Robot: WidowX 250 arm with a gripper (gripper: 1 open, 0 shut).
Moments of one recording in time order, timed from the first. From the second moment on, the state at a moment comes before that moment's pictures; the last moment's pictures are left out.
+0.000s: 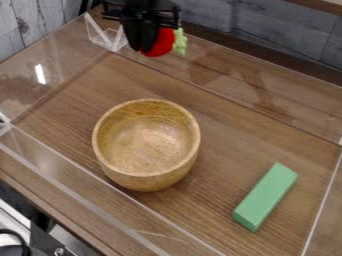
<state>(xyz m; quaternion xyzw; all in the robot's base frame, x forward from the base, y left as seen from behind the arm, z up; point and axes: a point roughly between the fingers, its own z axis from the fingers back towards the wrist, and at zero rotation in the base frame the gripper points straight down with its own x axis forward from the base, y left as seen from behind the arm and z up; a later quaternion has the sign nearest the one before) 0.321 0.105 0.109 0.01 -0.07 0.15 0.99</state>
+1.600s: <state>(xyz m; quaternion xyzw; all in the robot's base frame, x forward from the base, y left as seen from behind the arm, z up) 0.324 0.203 0.045 0.04 -0.04 0.13 0.99</state>
